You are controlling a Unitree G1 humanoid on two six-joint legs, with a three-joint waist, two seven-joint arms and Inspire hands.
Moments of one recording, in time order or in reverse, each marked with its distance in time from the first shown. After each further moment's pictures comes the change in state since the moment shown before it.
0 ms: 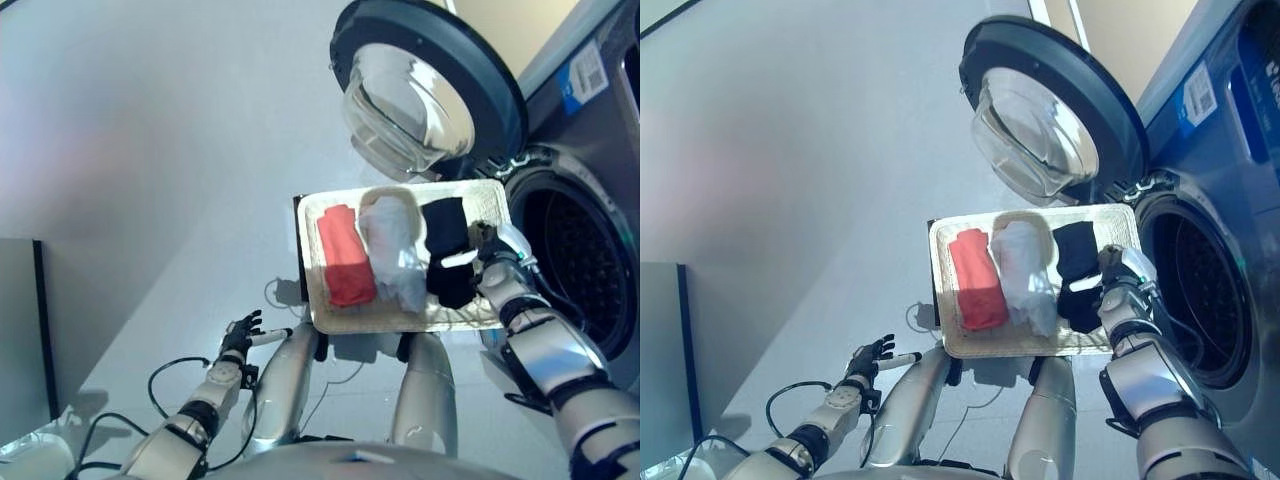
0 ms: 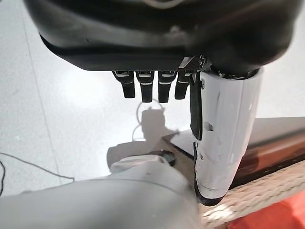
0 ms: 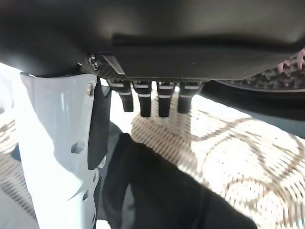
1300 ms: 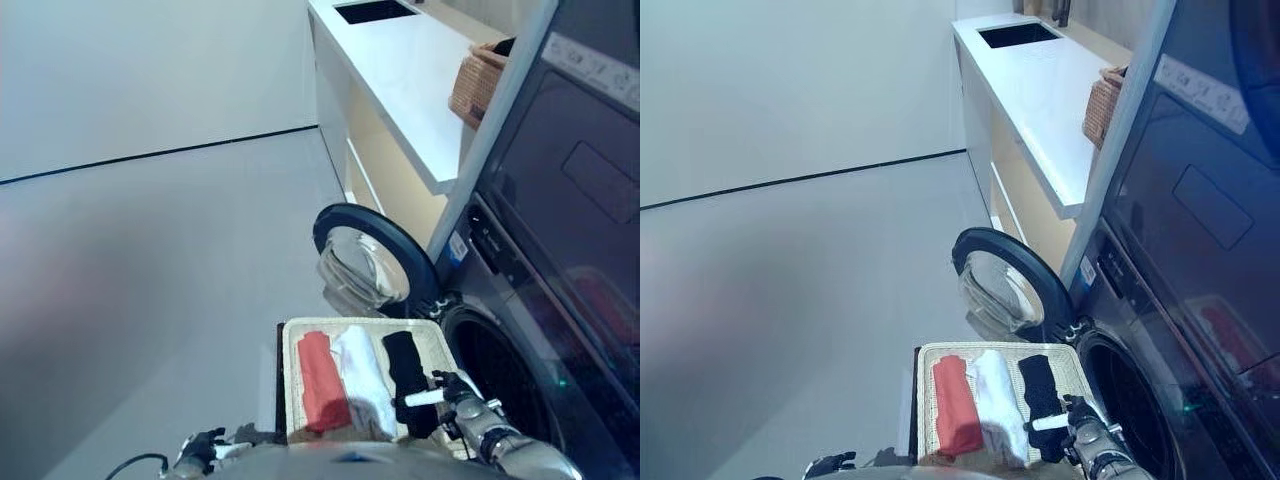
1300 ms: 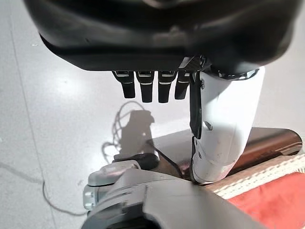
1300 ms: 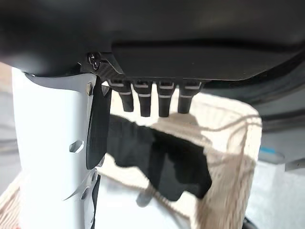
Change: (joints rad) left arm 0.280 0.029 0.165 0.175 0.265 0.068 -0.086; right arm 0.615 0.183 -0.145 -0.133 0.060 -0.001 0.155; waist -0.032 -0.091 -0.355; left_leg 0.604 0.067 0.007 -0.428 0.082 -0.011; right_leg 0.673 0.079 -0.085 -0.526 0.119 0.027
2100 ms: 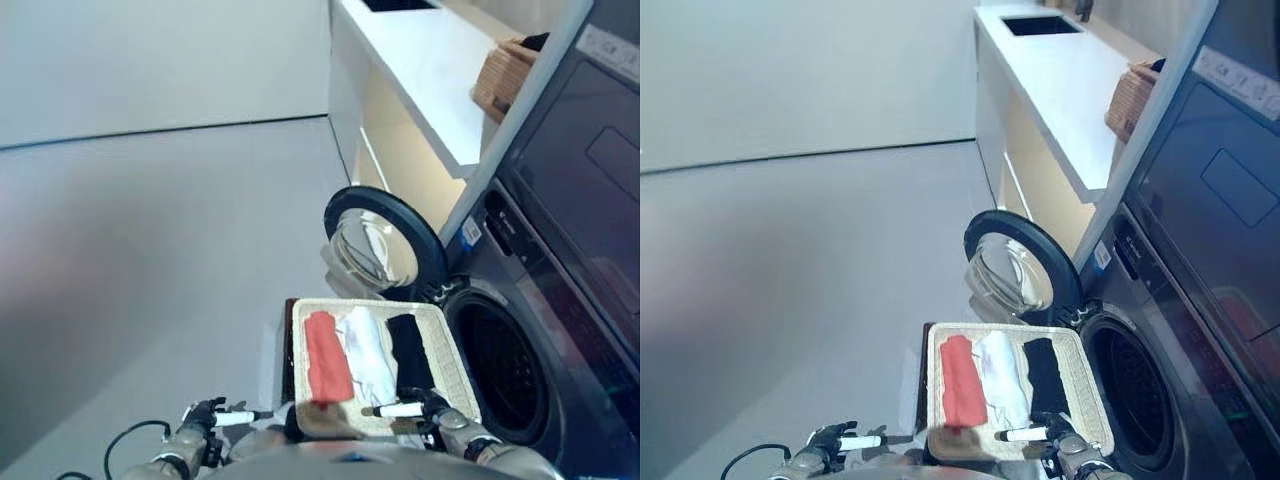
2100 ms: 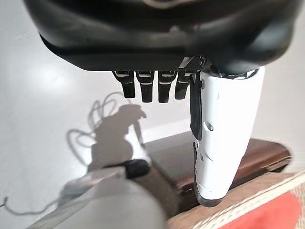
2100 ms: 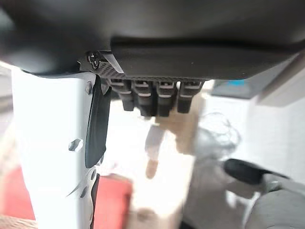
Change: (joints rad) left arm -0.128 0.016 -0.014 0.027 0.001 0.017 -0.009; right arm 0.001 0.102 0.029 0.032 0.111 -0.021 0.102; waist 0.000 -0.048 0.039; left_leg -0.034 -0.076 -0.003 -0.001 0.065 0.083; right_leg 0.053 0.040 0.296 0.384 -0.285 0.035
